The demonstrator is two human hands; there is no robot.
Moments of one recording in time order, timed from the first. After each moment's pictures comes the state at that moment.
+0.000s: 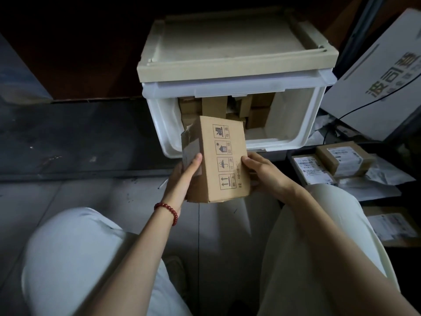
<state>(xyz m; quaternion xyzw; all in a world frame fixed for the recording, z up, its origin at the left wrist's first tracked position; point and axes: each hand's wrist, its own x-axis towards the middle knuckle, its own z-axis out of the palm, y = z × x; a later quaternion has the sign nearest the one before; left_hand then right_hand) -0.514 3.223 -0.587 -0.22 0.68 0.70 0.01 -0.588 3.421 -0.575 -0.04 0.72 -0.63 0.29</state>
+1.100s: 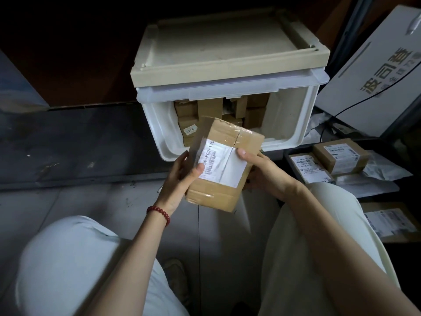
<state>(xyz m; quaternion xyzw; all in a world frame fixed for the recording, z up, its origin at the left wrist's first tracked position) -0.510 3.215 -0.576 -0.09 0.75 0.65 -0.01 -0.587 3.430 -0.570 -0.08 0.64 -0.70 0.30</state>
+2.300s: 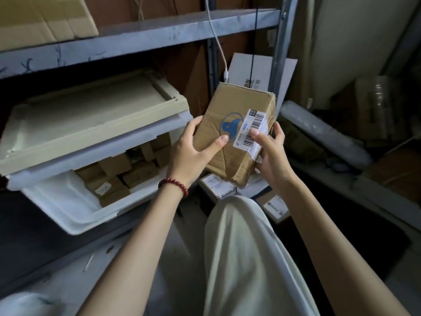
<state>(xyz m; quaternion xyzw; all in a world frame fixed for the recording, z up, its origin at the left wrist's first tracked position) -0.577 3.440 -0.447 0.19 0.81 0.55 -0.07 -0.541 3.618 -0.477 0.06 0.56 -0.81 -0.15</state>
